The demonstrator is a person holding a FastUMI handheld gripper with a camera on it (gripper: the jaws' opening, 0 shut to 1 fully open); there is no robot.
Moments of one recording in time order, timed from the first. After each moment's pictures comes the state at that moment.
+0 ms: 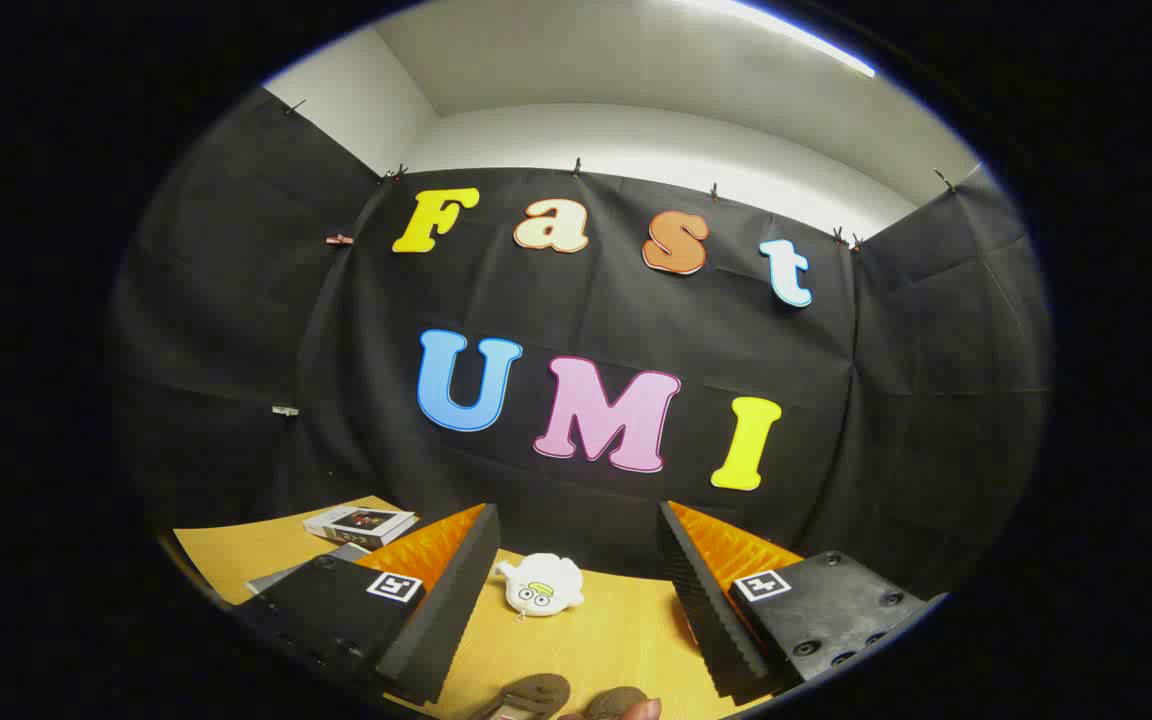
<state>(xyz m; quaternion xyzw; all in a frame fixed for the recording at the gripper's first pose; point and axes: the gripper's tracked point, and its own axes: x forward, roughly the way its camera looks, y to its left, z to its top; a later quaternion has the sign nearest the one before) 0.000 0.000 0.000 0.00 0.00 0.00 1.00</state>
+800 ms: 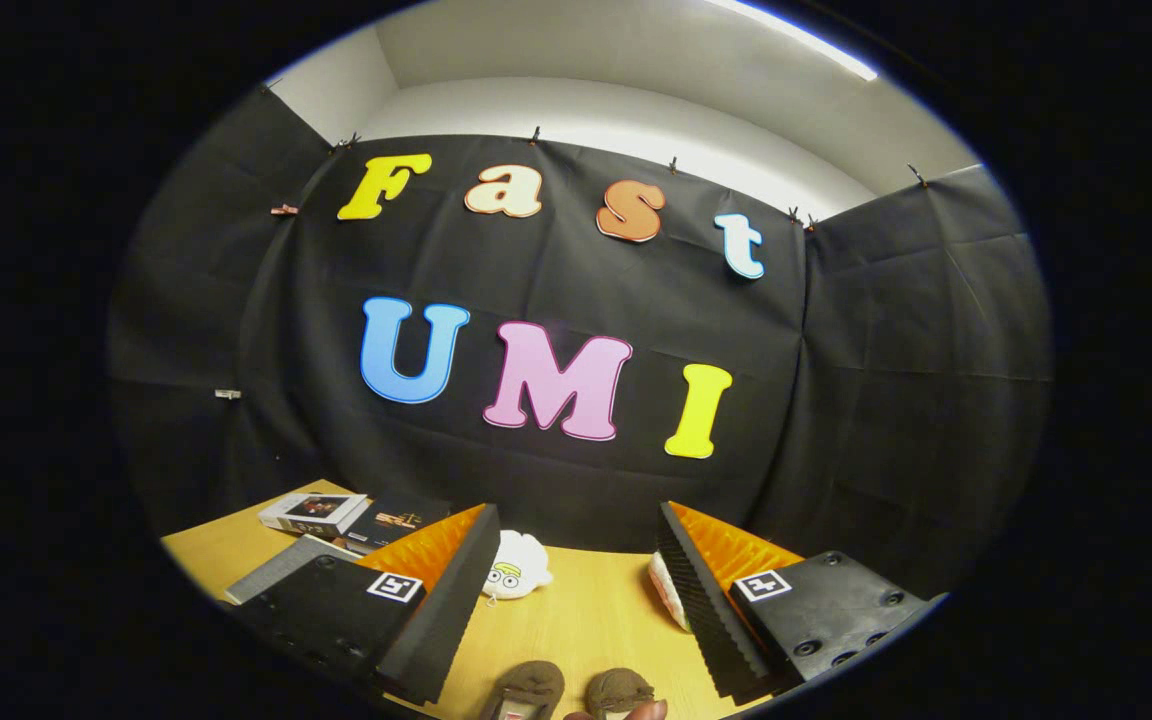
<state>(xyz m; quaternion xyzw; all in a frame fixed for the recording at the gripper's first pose) 0.009 -0.005 -0.030 -0.01 0.06 -0.10 0.99</state>
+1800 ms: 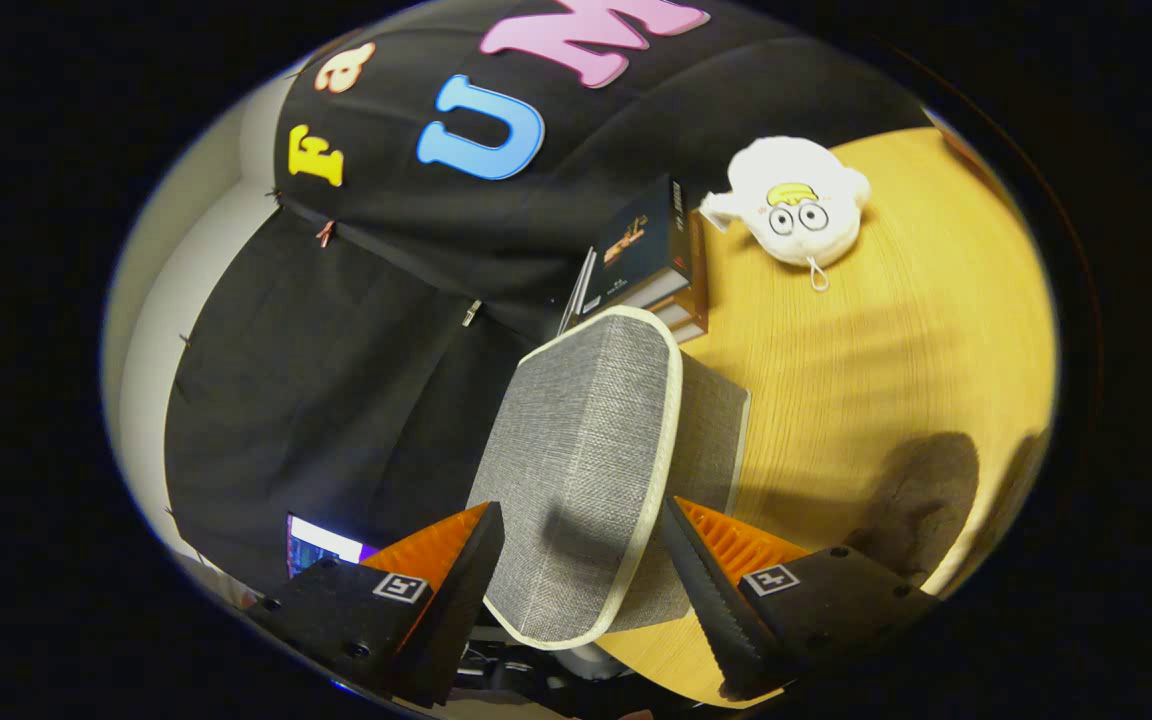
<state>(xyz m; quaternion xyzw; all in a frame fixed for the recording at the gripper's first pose) 0.014 0.187 -0.275 0.48 0.42 0.33 0.69</state>
